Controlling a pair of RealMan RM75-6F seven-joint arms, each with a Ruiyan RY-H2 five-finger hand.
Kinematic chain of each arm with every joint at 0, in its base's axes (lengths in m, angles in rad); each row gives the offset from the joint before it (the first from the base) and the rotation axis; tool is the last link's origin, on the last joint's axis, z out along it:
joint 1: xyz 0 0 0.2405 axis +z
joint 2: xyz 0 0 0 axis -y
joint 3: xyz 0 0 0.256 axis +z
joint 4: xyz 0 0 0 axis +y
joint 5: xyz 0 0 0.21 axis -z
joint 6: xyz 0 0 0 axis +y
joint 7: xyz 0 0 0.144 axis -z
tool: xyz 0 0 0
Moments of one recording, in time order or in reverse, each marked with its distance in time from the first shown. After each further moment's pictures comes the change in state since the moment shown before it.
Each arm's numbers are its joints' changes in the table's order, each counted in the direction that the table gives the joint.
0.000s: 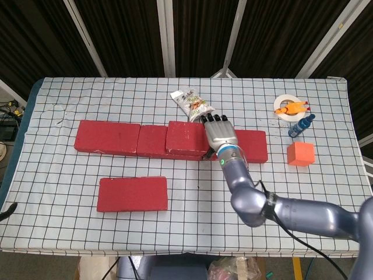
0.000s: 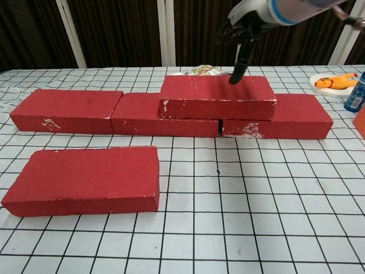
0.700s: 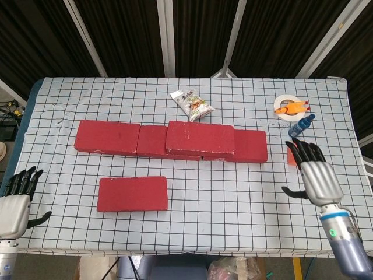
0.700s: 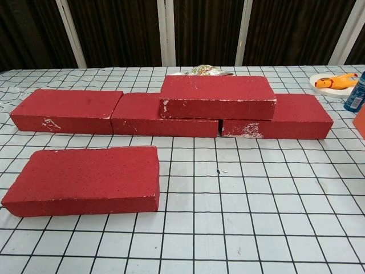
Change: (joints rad) left arm -0.055 0.016 0.078 -0.104 -0.073 -0.150 -0.050; right arm -0.888 -0.402 -0.376 -0.295 1.342 0.262 -0.785
